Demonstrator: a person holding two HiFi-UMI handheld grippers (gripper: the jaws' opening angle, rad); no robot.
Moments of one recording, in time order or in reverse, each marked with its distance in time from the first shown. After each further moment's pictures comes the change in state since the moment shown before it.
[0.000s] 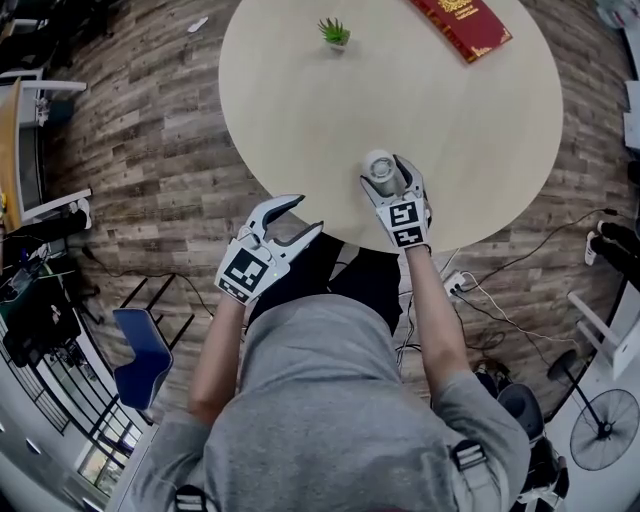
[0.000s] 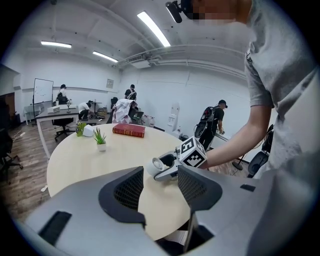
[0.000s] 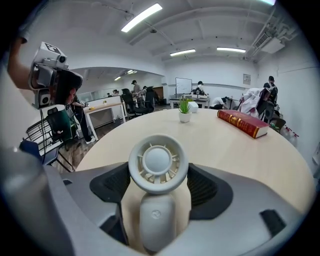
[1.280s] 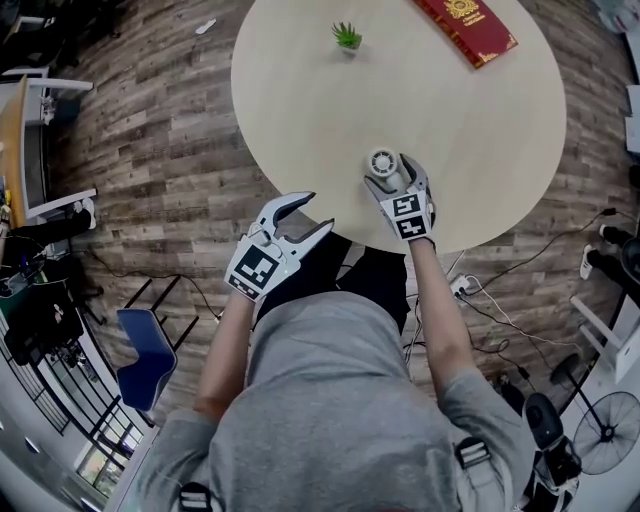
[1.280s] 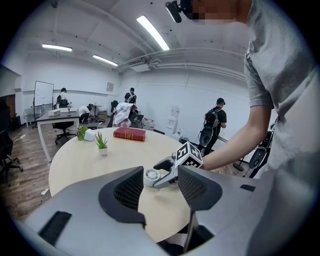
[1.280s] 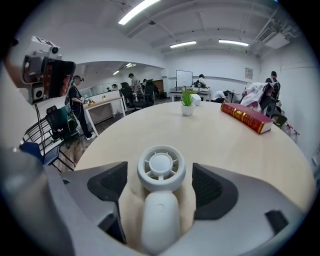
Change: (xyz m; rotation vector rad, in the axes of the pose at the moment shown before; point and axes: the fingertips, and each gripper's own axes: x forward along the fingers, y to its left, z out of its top) left arm -0.013 0.004 0.008 0.012 -0.038 0.004; right arm 0.017 0.011 -0.006 0.012 0.086 0.009
